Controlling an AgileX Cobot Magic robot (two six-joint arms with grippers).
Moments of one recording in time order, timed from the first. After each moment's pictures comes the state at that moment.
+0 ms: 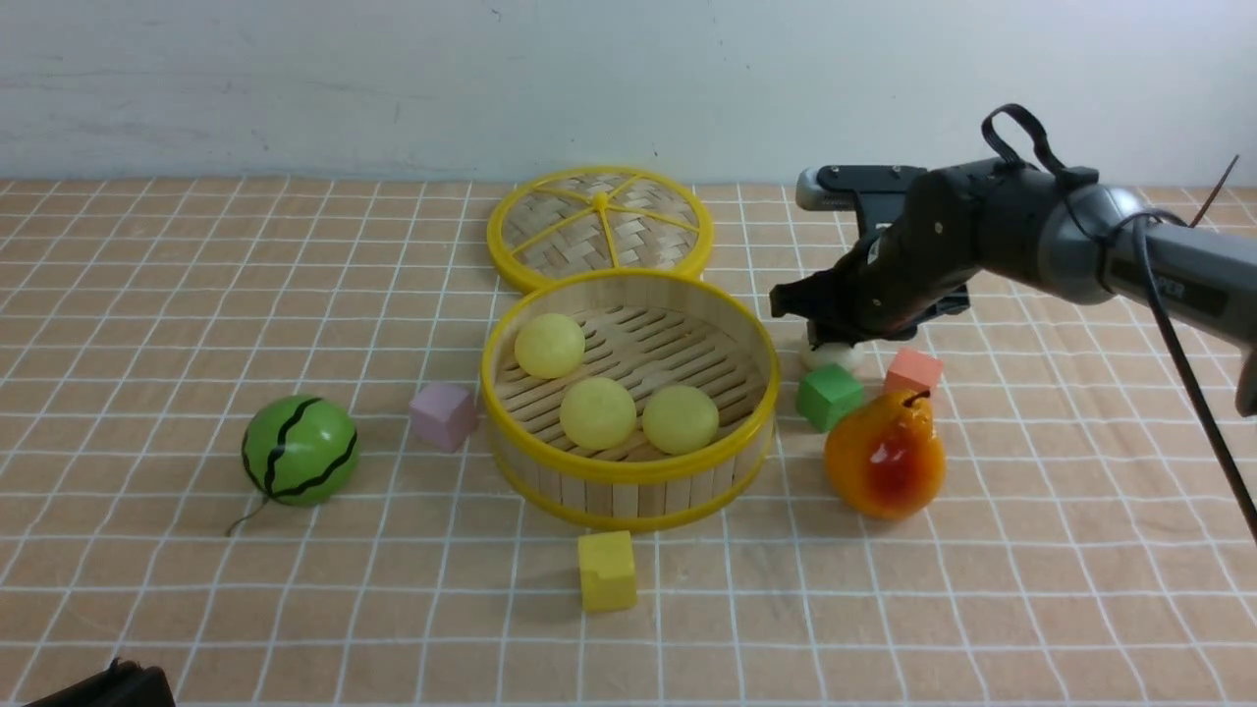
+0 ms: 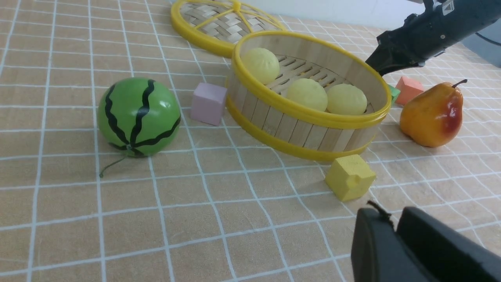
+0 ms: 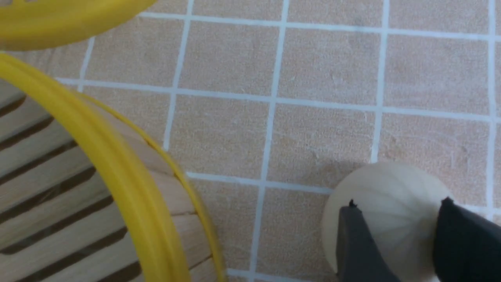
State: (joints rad) right arm 0.26 2.27 -1.84 0.02 0.56 0.18; left arm -0.35 0.21 -0.15 -0.26 0.23 0.00
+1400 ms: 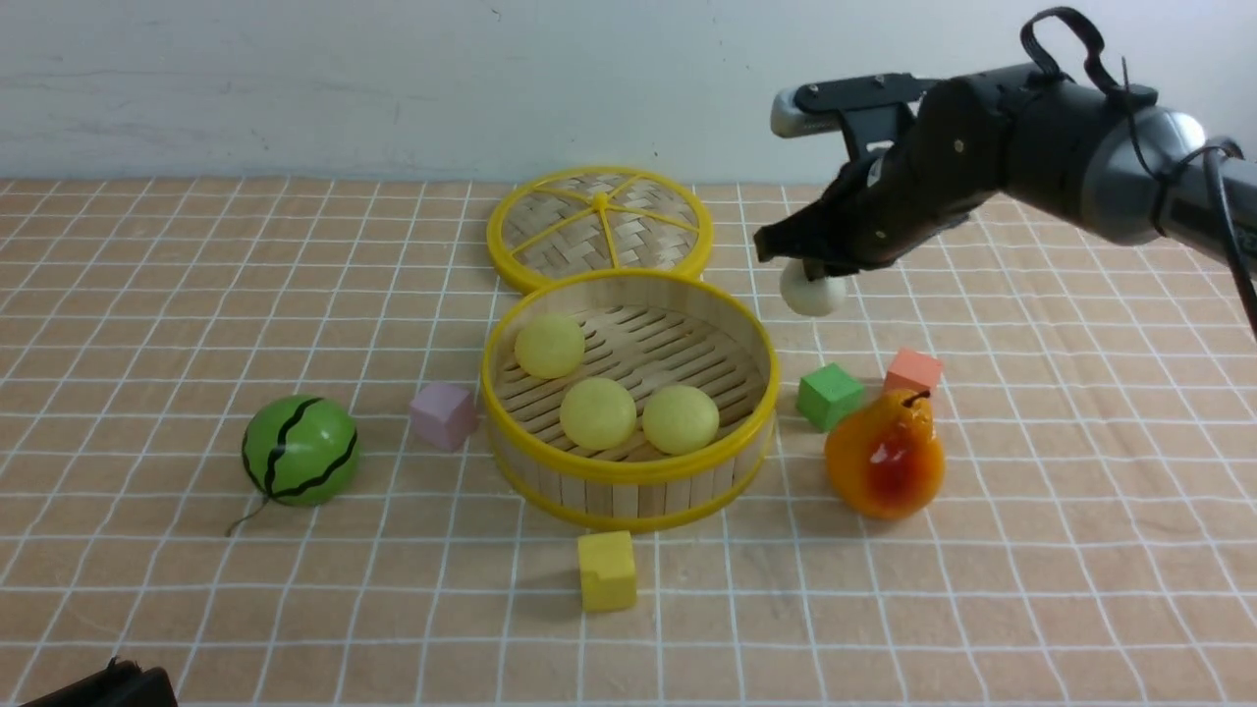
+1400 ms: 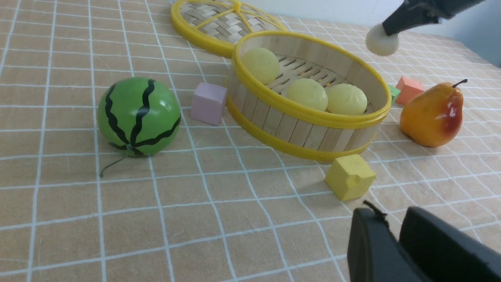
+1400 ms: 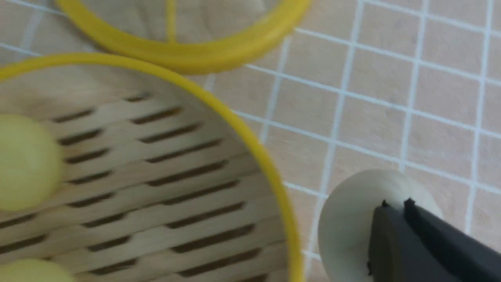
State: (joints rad) right arm 0.34 2.10 -1.85 0.05 0.62 0.00; left arm -0.35 0.21 -0.15 -0.26 0.23 0.00
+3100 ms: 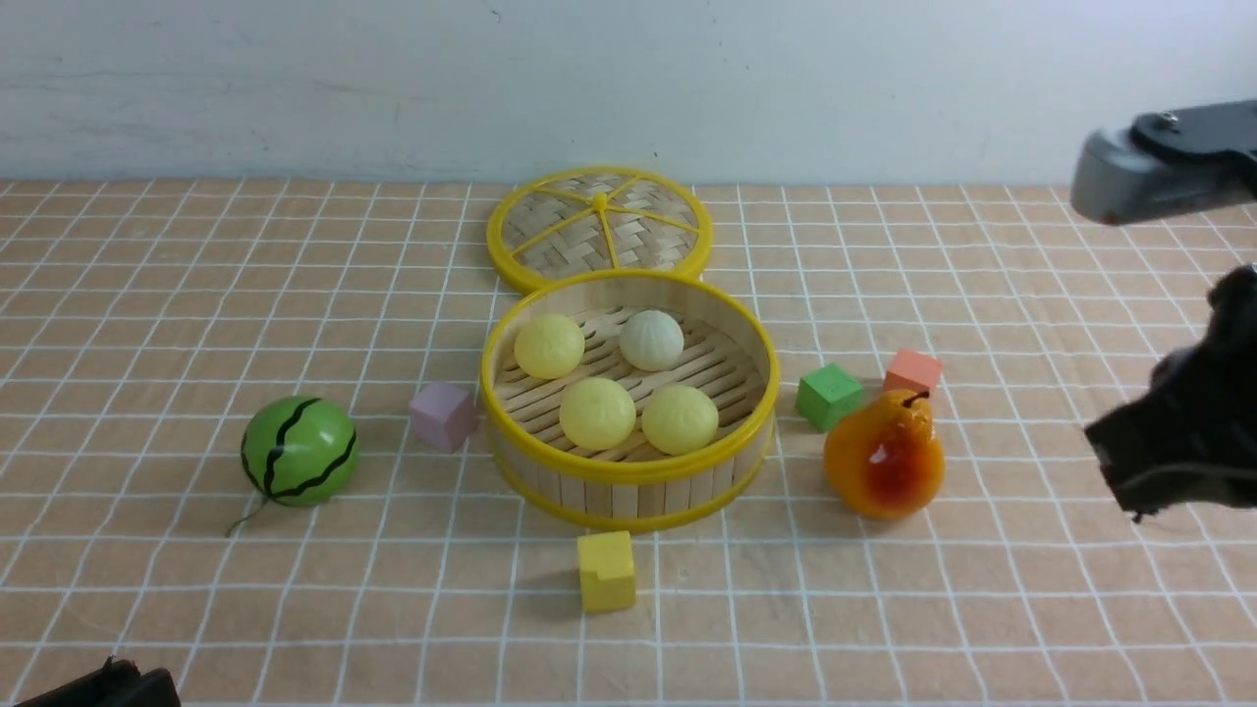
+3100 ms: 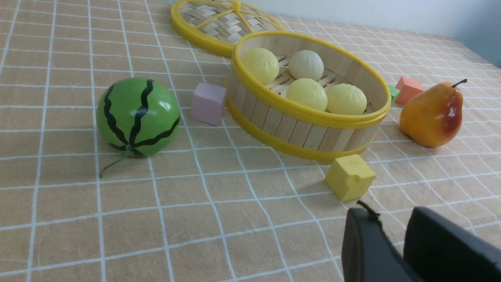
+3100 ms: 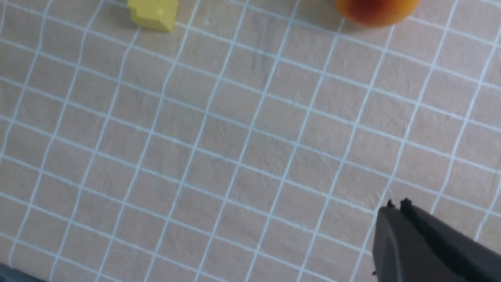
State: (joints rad) right arm 0.47 1.16 -1.24 0.06 1.25 0.12; left arm -0.35 0.21 -0.15 -0.26 0.23 0.00
